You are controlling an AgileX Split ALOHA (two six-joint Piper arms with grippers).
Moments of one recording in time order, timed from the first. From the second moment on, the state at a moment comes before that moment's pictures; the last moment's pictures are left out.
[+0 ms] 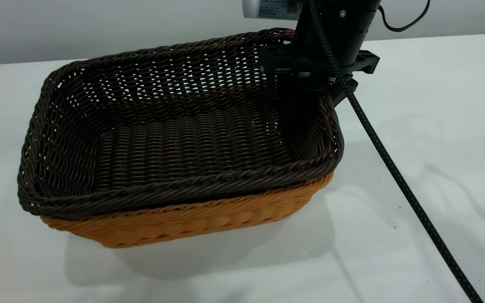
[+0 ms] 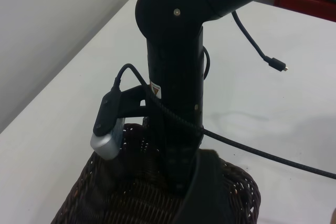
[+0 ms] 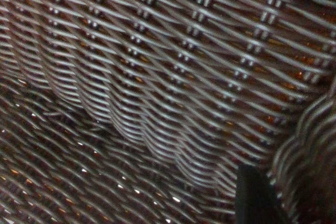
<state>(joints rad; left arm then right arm) -0.70 1.10 -0.98 -0.48 0.52 0.73 0.43 2.17 -1.55 0.37 1.02 -0.25</state>
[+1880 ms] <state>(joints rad) -0.70 1.10 -0.97 -0.48 0.52 0.73 0.43 2.06 -1.59 0.26 1.09 -0.23</state>
